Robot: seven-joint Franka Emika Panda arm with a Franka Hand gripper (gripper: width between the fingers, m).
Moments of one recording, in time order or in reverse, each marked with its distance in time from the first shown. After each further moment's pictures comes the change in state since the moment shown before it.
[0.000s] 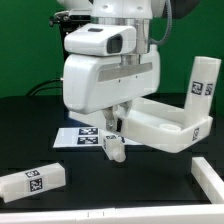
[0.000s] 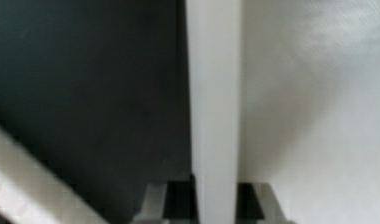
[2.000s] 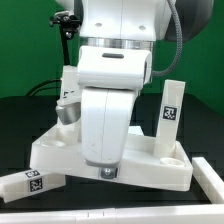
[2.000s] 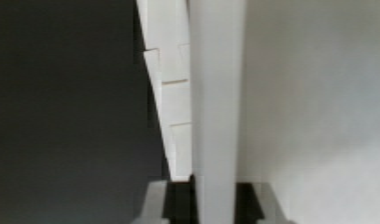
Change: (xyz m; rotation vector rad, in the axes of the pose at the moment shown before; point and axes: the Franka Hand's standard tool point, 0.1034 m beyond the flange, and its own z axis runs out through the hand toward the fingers) arm 0.037 0.086 0.031 -0.061 -0.023 -0.408
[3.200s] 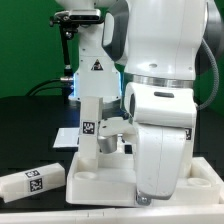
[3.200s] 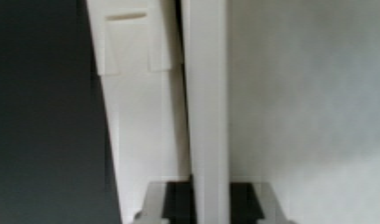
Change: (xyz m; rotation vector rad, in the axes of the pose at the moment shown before) arm 0.045 -0.016 0.039 -0.033 -0.031 -0.057
